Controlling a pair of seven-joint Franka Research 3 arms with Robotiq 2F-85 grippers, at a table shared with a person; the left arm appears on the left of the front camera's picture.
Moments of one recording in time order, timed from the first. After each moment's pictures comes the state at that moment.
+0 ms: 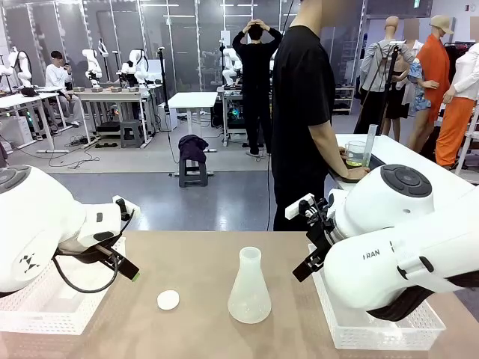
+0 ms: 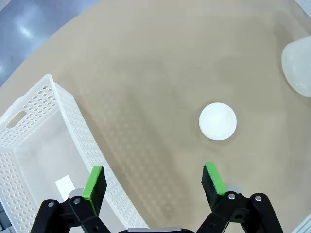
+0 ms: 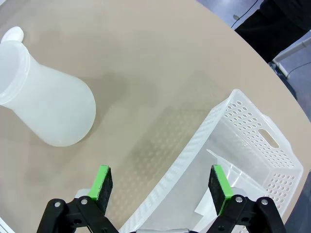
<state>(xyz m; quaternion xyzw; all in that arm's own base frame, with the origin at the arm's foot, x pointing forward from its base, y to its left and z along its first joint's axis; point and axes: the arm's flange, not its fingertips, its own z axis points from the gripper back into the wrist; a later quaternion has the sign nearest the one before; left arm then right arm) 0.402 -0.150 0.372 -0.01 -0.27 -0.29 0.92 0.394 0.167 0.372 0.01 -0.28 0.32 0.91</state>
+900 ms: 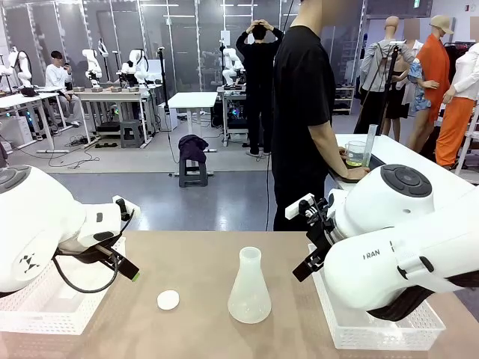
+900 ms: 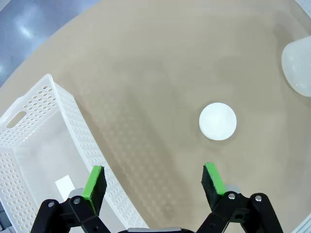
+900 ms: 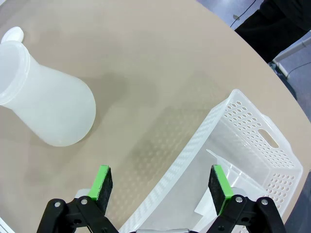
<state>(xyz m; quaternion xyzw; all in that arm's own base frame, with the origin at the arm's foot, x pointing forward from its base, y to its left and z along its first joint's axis) 0.402 -0.150 0.372 -0.01 -0.27 -0.29 0.92 0.394 0.167 0.373 0.01 -0.28 0.32 0.91</state>
